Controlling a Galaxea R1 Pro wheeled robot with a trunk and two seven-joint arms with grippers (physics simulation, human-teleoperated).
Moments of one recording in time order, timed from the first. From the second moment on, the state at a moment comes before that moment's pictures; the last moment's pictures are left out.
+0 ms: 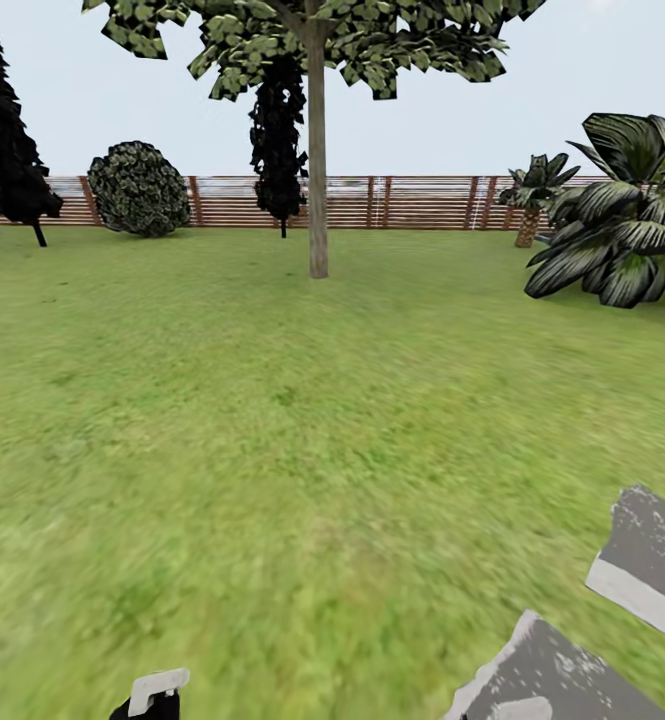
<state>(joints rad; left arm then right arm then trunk) -0.32 0.08 0.06 -0.25 0.10 -0.35 0.01 -0.18 -0.05 -0.11 -0.43 0.22 -0.31 0.00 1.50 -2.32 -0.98</state>
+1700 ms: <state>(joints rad) -0.32 0.08 0.06 -0.25 0.10 -0.35 0.02 -0.18 -0.05 -0.11 -0.43 0.22 -0.31 0.00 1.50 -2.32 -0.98</state>
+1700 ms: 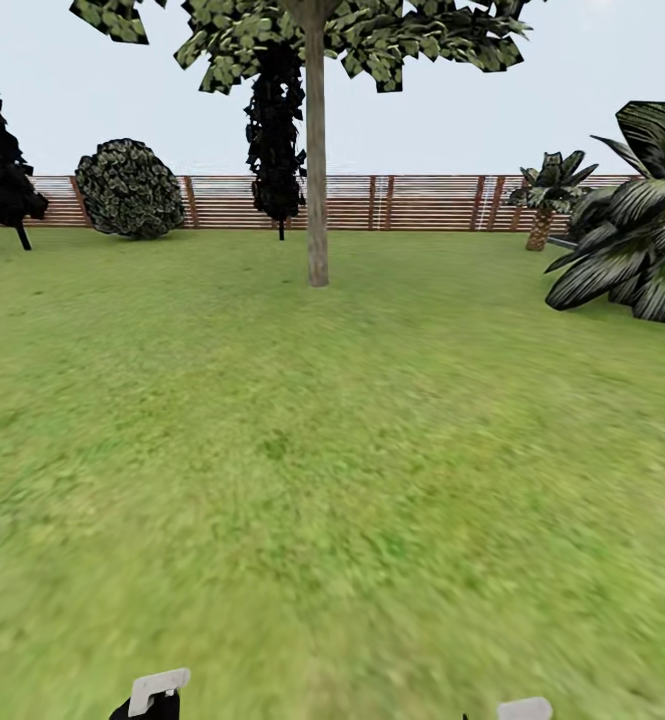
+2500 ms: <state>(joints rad) -0.32 0.08 0.06 -0.25 0.10 -0.35 0.02 -0.18 -0.05 -0.11 -0.43 0.22 -0.31 0.00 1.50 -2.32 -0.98</state>
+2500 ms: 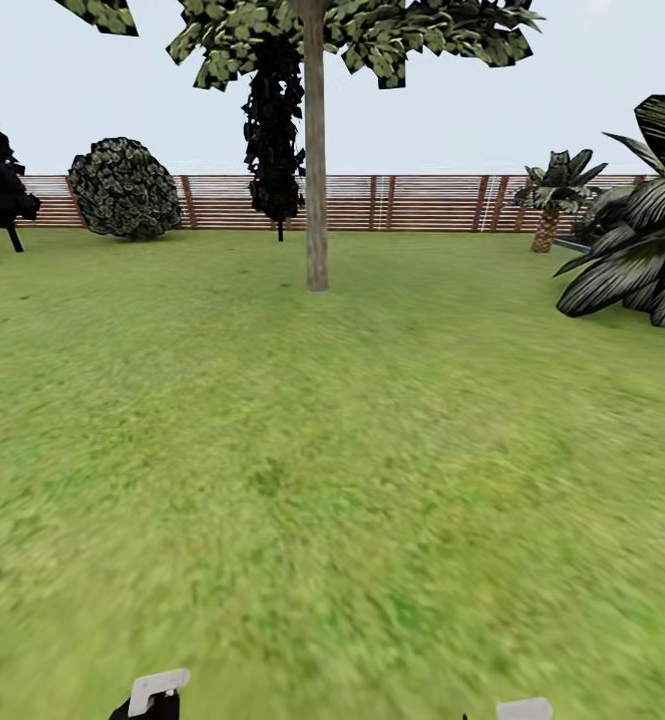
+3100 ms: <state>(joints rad) -0.32 0.08 0.06 -0.25 0.10 -0.35 0.02 -0.18 -0.05 -0.11 -0.43 0.22 -0.31 0.00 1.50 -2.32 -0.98</state>
